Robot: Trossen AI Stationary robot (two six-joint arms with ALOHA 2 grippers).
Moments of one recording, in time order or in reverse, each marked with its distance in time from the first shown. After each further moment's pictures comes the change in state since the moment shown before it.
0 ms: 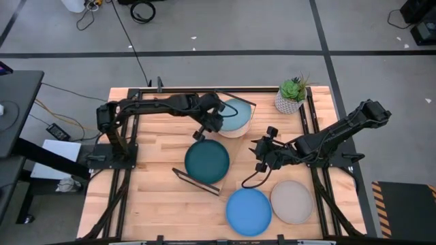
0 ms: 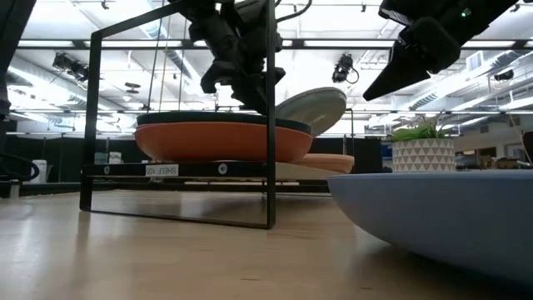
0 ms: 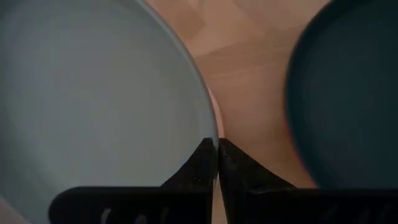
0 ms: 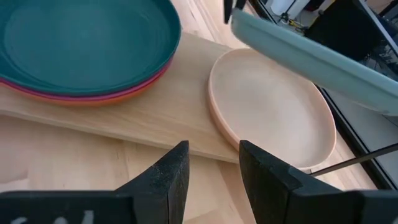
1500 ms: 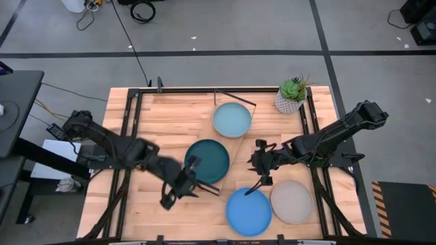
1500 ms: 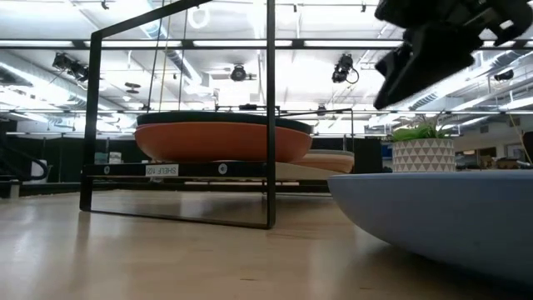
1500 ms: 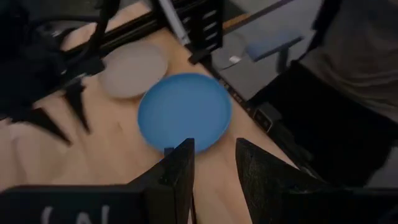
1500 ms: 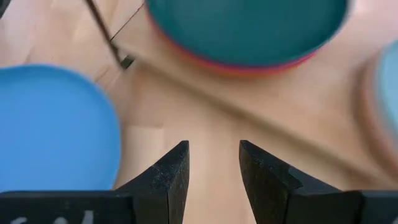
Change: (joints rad) left arm -0.723 -0.346 0.001 0.000 -0.199 -0.749; right arm -0.021 0.052 0.026 0.038 -0.494 -0.104
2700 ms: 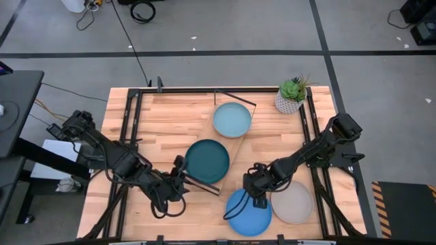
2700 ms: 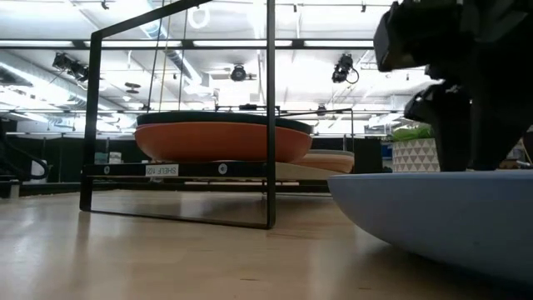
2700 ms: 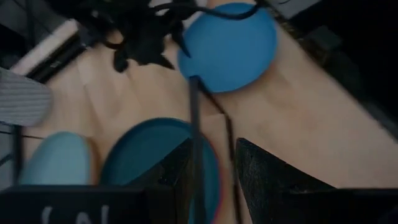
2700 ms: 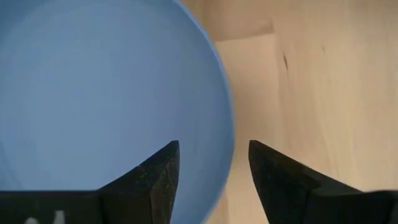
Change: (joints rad) left arm -0.179 0.001 0.000 -0.226 -0.414 -0.036; right arm 0.142 0.421 0.280 -0.259 -0.206 0.453
